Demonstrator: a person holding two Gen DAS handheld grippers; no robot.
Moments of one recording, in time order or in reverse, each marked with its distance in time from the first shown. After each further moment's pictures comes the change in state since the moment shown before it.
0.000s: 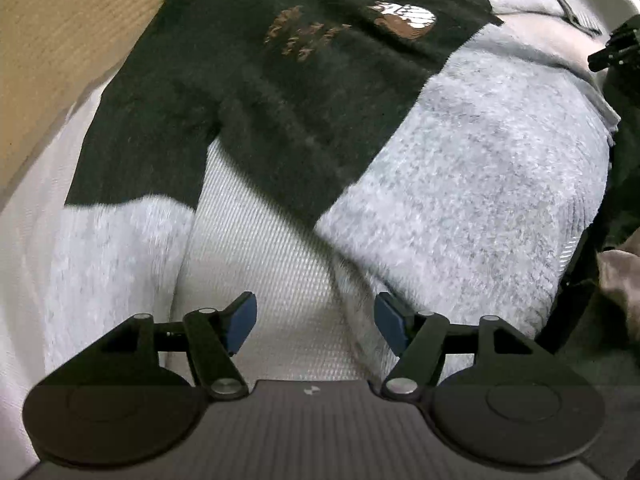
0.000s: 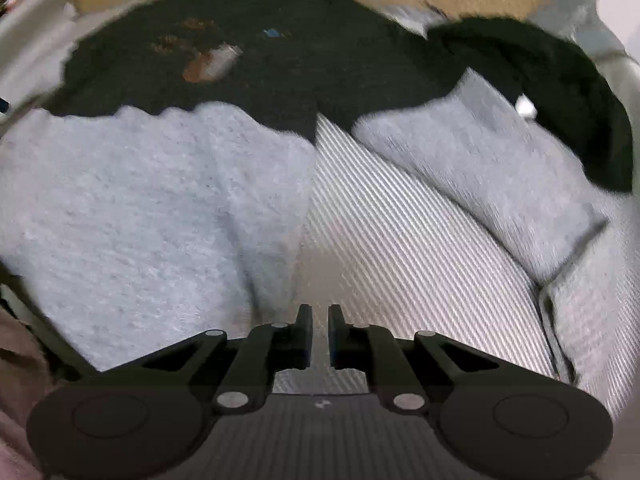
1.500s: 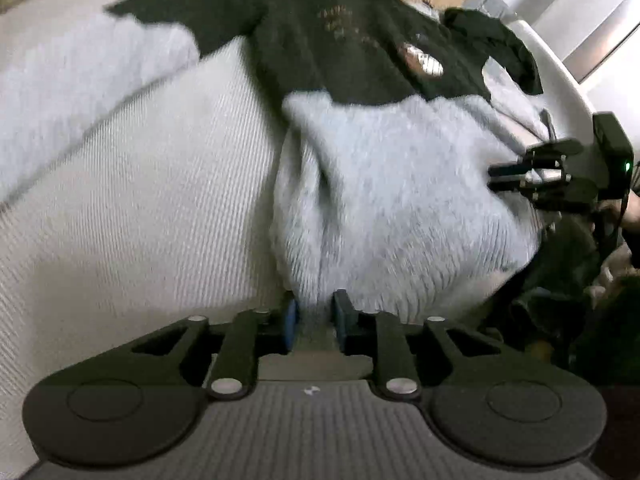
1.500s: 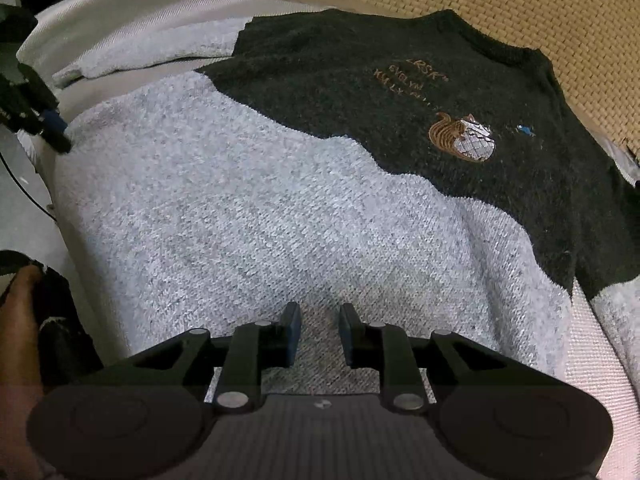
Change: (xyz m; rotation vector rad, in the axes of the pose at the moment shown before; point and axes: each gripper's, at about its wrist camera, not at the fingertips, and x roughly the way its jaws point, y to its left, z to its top) left arm 0.017 -0.029 -0.123 -0.500 -0.203 -0.298; right arm 0.063 0.138 0.023 -0.381 -0.129 0.176
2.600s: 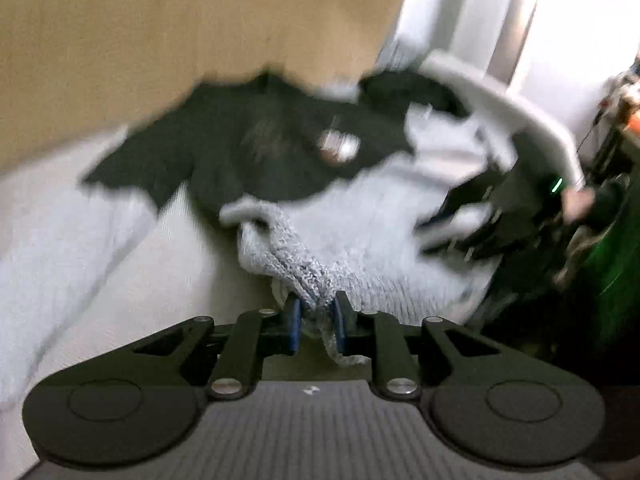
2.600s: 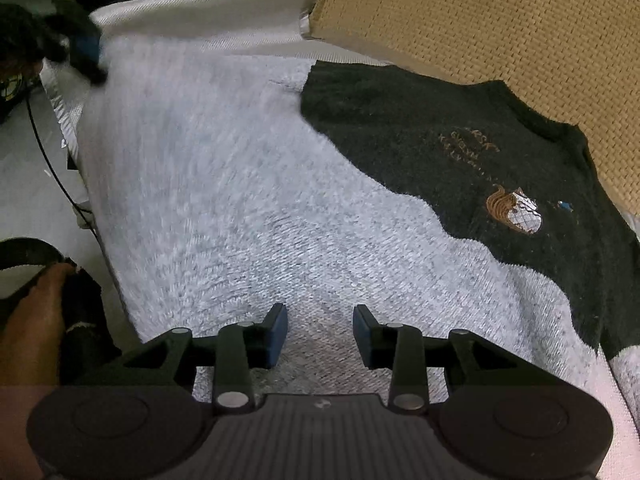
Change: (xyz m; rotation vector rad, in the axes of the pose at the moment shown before) left arm -0.053 -0.063 -0.009 0.298 -0.173 0.066; right arm -0.009 0.046 -0.003 -0.133 -0.155 0.032
